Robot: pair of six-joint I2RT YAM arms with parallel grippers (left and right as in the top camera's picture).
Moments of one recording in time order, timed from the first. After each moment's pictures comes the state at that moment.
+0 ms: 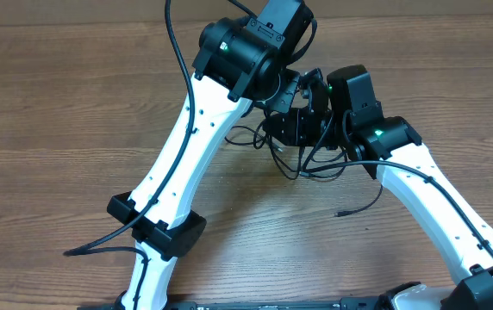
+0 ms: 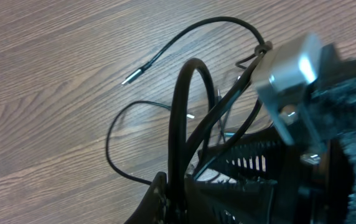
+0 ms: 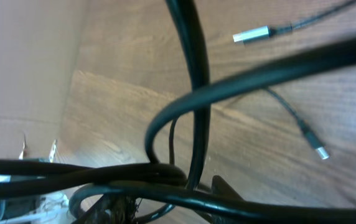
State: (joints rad) left arm -0.63 2.16 2.70 -1.69 -0.06 -0.28; right arm 0.37 1.51 1.20 -0.48 -0.57 0.48
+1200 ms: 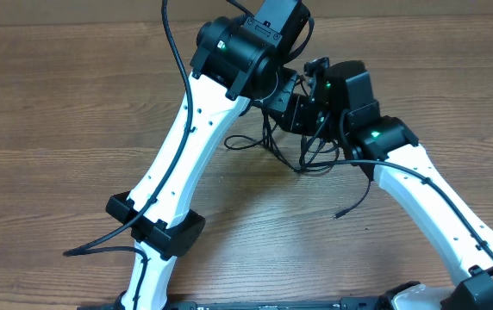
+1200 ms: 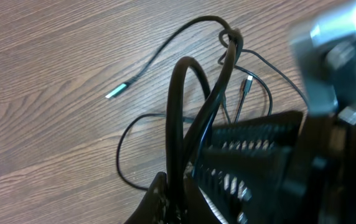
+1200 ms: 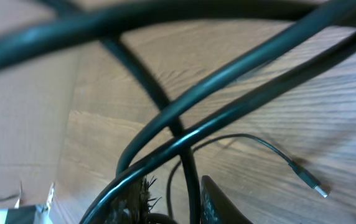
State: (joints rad) left arm -0.63 2.16 2.70 -1.69 -0.06 -0.28; right arm 0.41 1.51 1.20 -0.38 -0.44 0.63
